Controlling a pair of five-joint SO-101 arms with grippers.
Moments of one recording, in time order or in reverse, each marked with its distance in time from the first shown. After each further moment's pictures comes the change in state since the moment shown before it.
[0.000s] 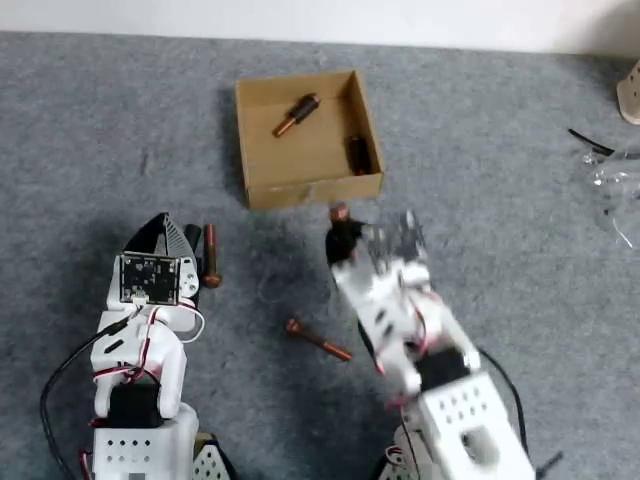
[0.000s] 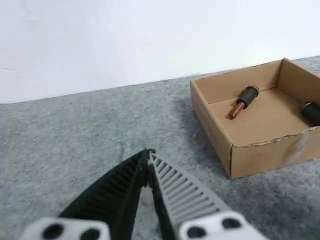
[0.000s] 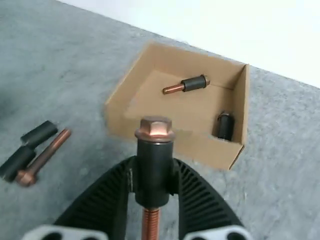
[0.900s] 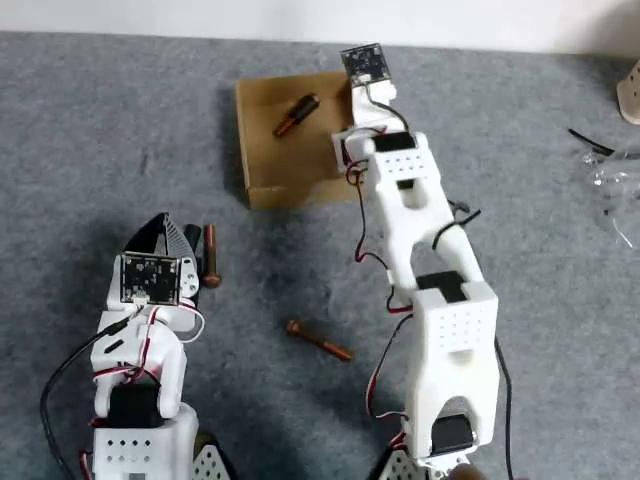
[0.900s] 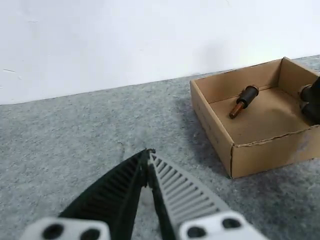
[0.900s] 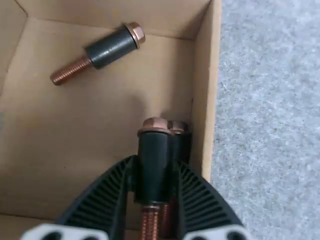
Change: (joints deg) left arm 0.0 0.0 0.0 0.0 -0.4; right arm 10.1 96.5 -93.8 24.4 0.0
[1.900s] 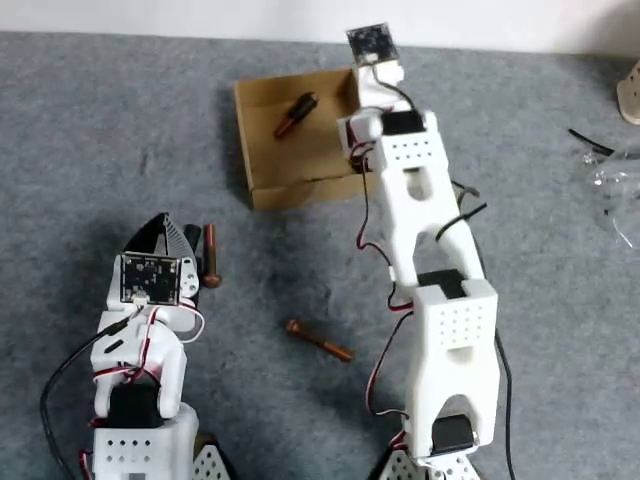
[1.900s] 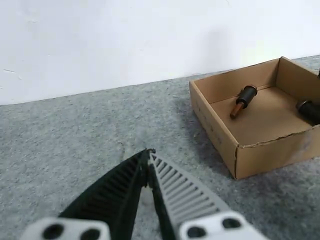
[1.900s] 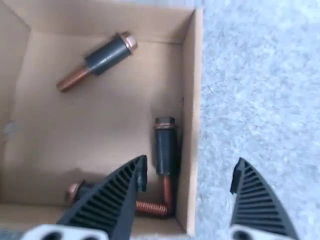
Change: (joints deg) left arm 0.0 0.0 0.0 0.0 -0.1; right arm 1.5 0.0 -13.2 16.6 0.0
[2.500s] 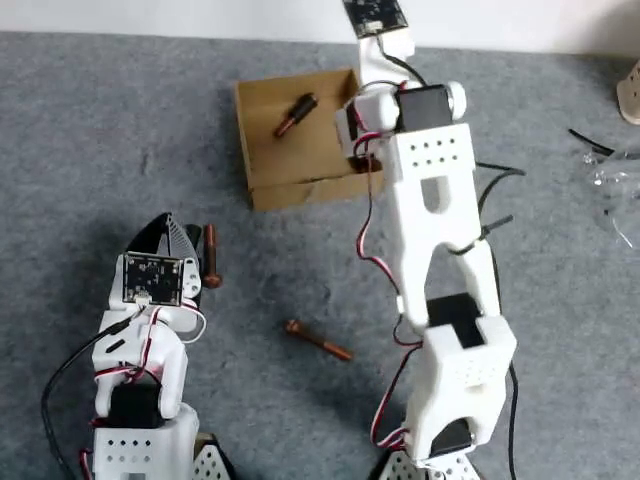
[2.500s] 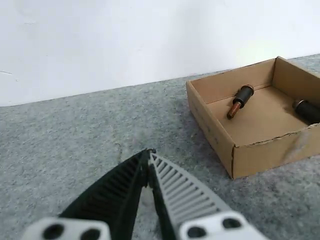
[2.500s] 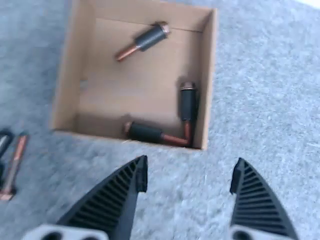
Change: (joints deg) left arm 0.7 0.0 0.0 0.0 0.0; right arm -4.1 -17.9 -9.0 29.1 0.0
